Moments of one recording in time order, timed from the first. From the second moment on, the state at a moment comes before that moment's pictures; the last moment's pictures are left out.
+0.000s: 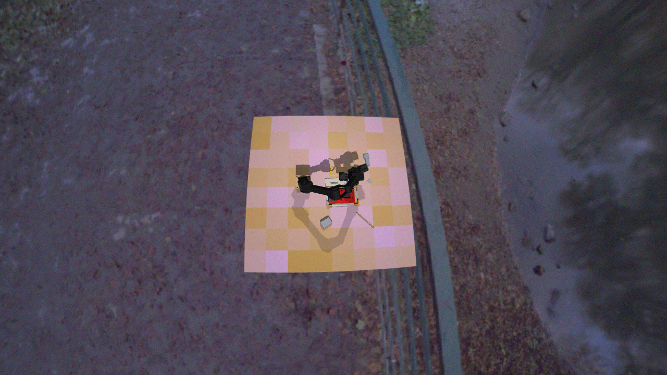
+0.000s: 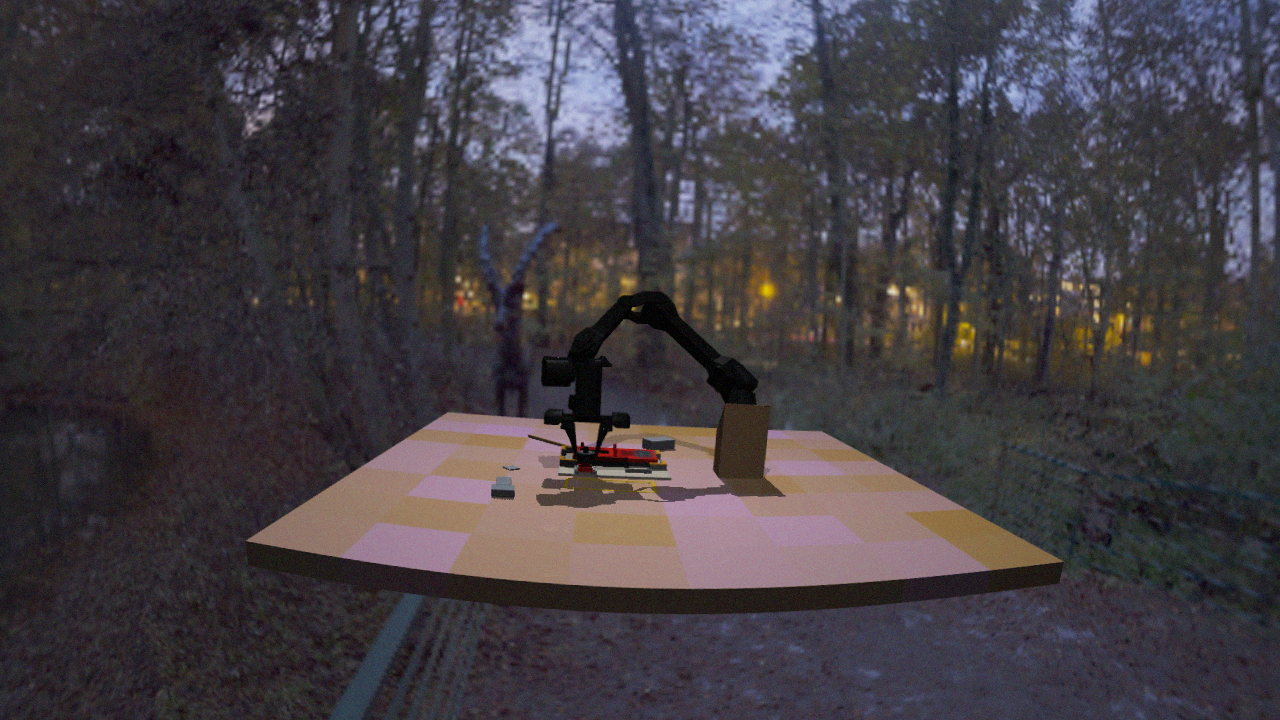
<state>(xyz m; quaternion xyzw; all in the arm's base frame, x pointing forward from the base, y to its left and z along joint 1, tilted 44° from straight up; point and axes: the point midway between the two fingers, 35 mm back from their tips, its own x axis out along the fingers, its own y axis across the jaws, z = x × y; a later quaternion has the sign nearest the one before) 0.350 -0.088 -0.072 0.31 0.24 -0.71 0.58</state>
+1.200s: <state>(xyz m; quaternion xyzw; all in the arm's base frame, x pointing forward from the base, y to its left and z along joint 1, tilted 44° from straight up) 0.350 -0.082 -0.066 0.30 0.24 -0.71 0.58</state>
